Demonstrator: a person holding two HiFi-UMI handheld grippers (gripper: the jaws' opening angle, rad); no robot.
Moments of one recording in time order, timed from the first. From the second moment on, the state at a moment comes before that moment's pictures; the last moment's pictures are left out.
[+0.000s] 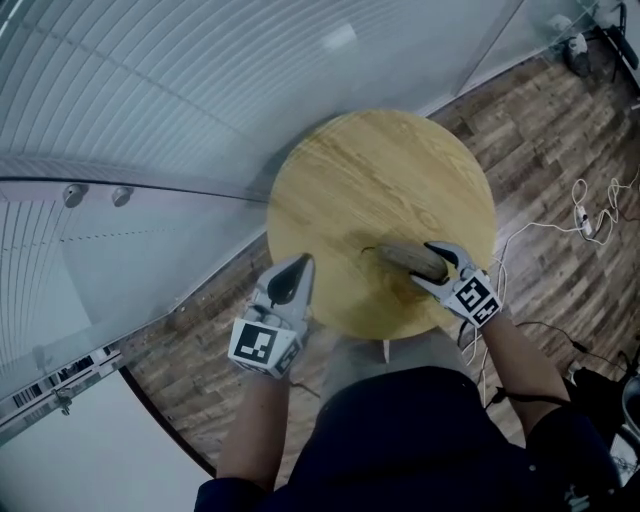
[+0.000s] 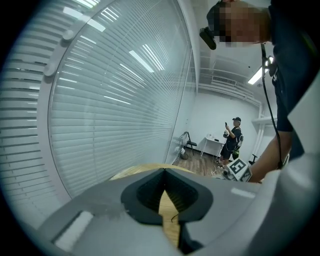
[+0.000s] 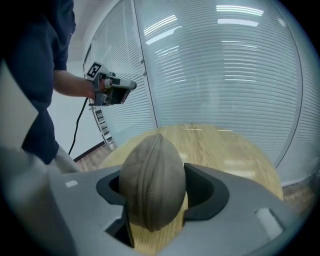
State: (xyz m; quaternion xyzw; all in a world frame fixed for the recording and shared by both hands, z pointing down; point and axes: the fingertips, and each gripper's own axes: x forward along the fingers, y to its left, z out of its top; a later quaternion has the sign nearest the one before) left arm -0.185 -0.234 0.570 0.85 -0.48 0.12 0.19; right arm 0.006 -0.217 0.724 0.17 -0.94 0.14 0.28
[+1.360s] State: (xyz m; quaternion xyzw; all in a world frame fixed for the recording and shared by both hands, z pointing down) left arm -0.041 -0.182 0.390 0.93 -0.10 -0.25 0.27; right arm -0.014 -0.185 0.388 0.14 -0.97 0.14 -0.13
